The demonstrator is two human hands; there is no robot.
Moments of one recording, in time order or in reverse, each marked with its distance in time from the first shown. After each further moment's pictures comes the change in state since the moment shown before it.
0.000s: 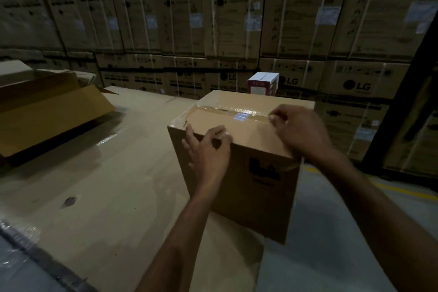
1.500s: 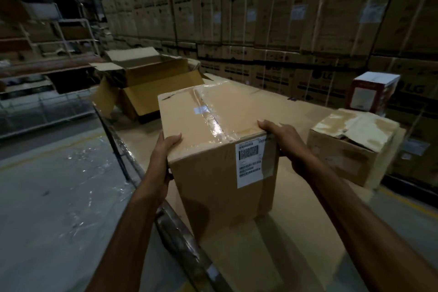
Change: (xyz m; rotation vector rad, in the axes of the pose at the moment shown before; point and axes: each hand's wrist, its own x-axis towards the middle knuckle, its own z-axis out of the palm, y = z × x) left_hand -0.057 -0.123 -0.261 -0.526 0.235 -0.232; right_hand -0.045 -0.163 0.116 0.921 -0.570 -0.019
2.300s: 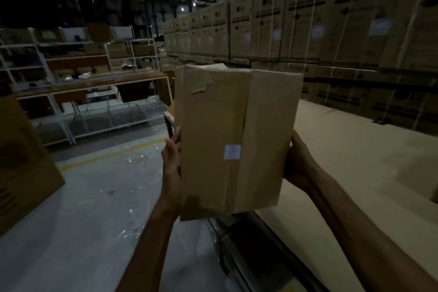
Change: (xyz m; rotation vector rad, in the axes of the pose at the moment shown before) left_hand 0.041 0.058 -0.292 -0.118 0.120 0.298; right_hand 0.059 -0.077 0.319 0.577 -0.354 0.199
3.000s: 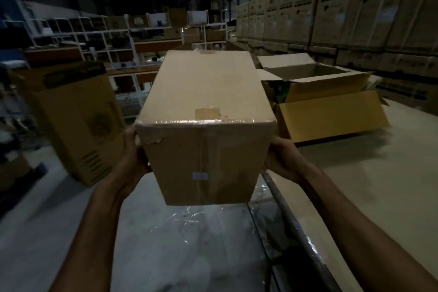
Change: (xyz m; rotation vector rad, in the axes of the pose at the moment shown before) left_hand 0.156 0.056 -0.210 0.264 0.392 -0.209; right_hand 0.267 0.049 0.166 0.111 -0.778 0.123
